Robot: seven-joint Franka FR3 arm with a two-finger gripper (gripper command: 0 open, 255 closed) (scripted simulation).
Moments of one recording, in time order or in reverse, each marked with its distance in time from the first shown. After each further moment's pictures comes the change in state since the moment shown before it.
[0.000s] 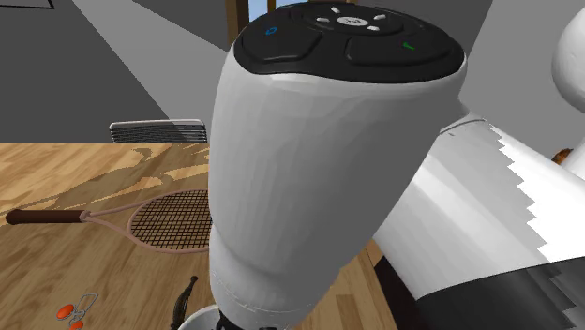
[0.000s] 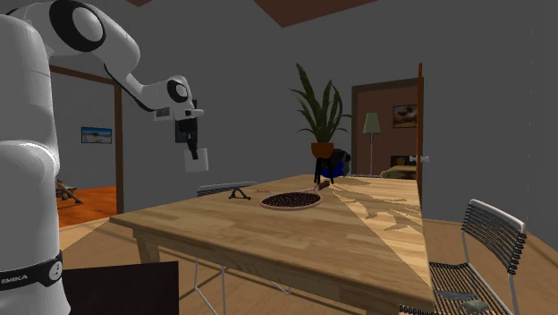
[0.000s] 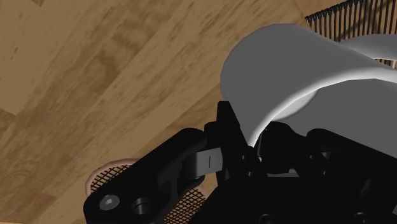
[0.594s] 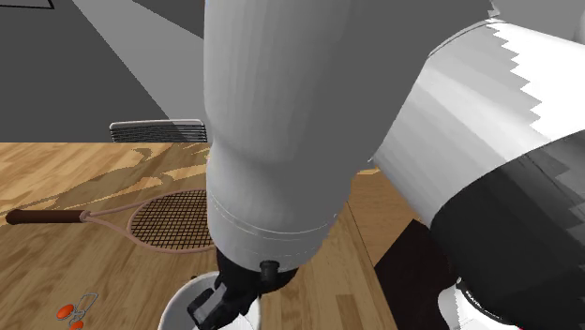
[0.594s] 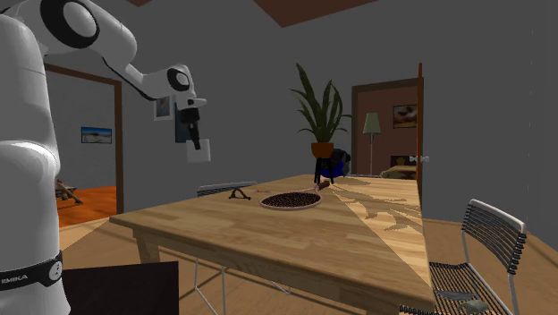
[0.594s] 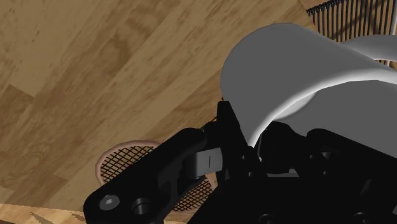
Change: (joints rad) arm -0.014 -0.038 -0.023 0.073 0.037 -0.095 -0.066
